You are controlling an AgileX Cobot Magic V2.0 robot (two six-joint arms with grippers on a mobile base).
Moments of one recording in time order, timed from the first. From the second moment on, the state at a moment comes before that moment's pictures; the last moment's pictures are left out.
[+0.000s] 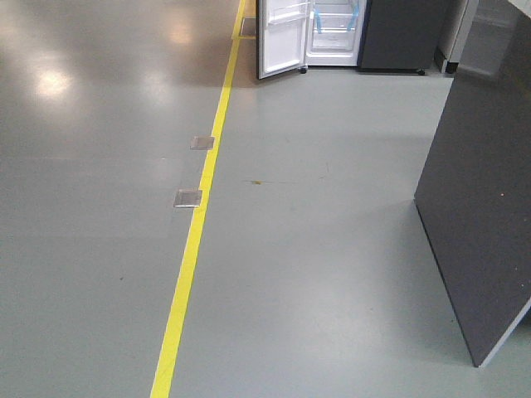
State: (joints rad) left arm 0.04 -0.01 0.03 -0.18 0.03 0.22; right arm -0.11 0.75 -1.12 0.61 0.76 -0.62
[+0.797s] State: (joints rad) left arm 0.04 -0.01 0.03 -0.18 0.03 0.22; right arm -0.11 0.75 -1.12 0.61 0.76 -0.62
